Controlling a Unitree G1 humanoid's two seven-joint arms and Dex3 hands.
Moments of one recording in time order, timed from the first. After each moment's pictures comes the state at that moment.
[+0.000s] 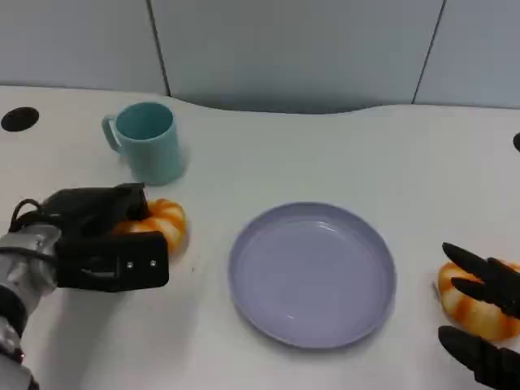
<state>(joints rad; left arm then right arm) -0.81 0.38 -0.50 1.31 0.65 -0.43 0.08 0.28 -0.15 -0.04 -0.02 -0.40 -0.49 -0.22</state>
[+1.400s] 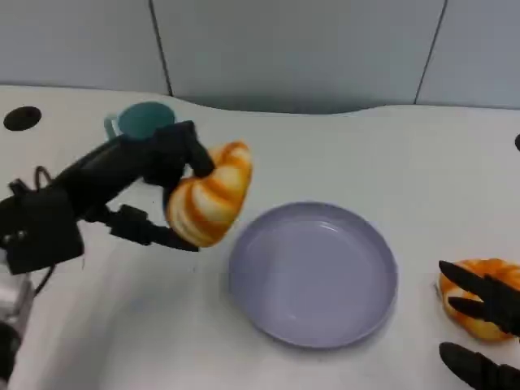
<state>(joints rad) -0.60 0.35 -0.13 0.71 -0.04 -0.73 -0.68 0.33 -0.16 -0.02 -0.04 -0.38 -0.48 -0.19</state>
